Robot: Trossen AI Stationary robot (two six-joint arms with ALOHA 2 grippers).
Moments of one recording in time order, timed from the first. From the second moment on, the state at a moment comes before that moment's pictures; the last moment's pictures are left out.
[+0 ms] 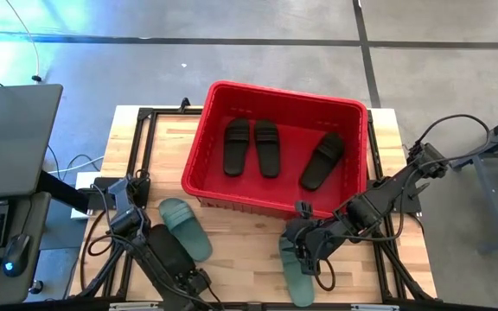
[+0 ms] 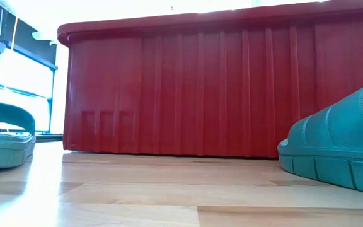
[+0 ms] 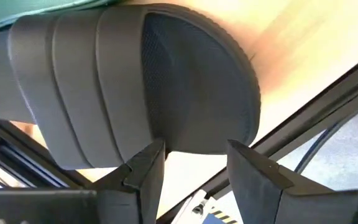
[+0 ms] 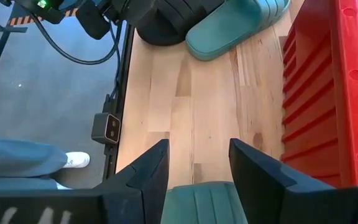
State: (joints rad) left arm -0.78 2.36 2.05 -1.57 0.11 -1.47; right arm 0.62 1.58 1.55 -0.83 0.28 0.52
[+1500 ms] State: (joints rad) left arm -0.72 2.16 2.22 -1.57 -0.23 -0.97; right arm 0.74 1.59 1.55 -0.83 0.15 0.66
